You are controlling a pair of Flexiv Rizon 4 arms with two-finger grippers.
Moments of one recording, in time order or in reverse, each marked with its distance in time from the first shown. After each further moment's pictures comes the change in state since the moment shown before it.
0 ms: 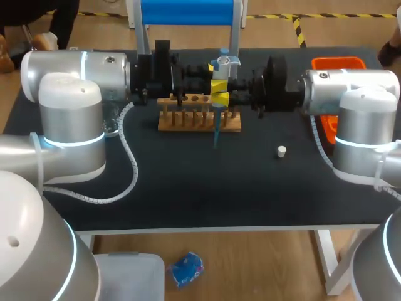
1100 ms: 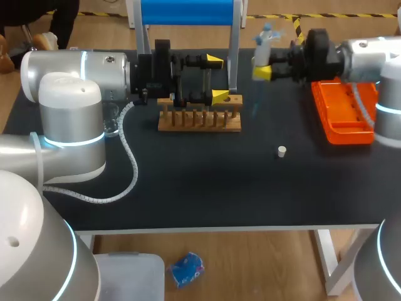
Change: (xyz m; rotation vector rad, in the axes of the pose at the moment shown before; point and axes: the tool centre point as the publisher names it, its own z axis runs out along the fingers) left arm -0.001 0.000 0.000 0.000 -0.001 0.001; right arm -0.075 0.022 -0.107 0.056 0.020 -0.111
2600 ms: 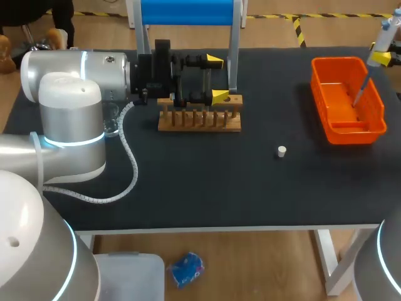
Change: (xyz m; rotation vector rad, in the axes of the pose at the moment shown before) left arm 0.000 0.000 0.000 0.000 0.000 0.000; right arm -0.033 -0.017 -0.266 0.001 -0.152 0.021
